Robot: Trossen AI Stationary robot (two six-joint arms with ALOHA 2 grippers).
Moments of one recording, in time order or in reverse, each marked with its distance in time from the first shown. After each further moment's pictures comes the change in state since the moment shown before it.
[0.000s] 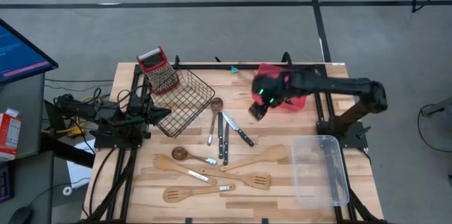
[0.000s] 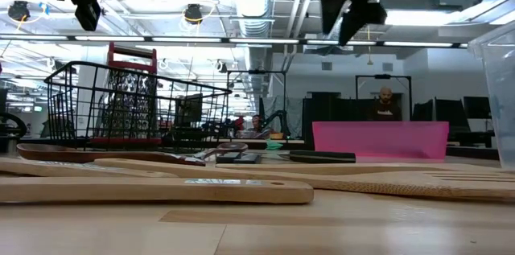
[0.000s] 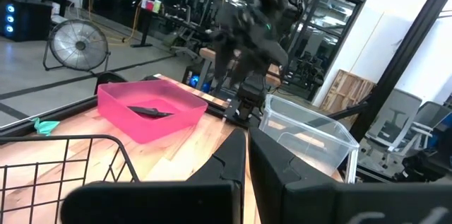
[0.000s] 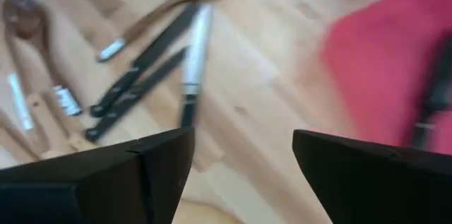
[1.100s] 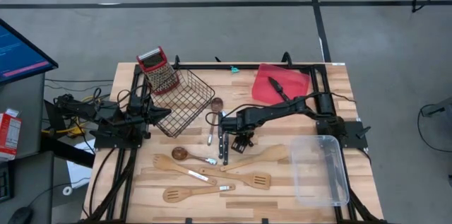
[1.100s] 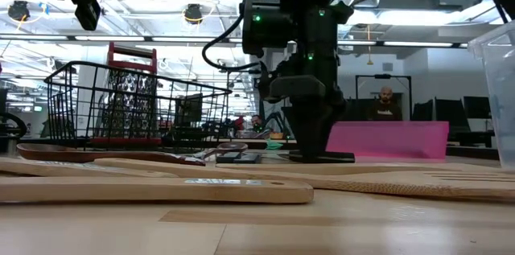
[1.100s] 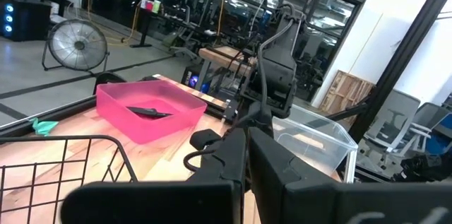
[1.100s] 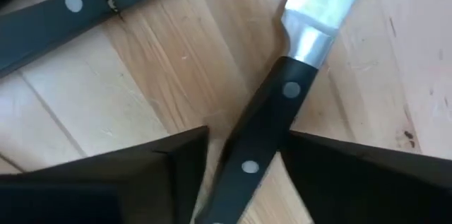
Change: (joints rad) left arm 0.000 0.000 0.000 0.003 0.000 -0.002; right arm 0.143 0.571 0.000 0.230 -0.111 -0.133
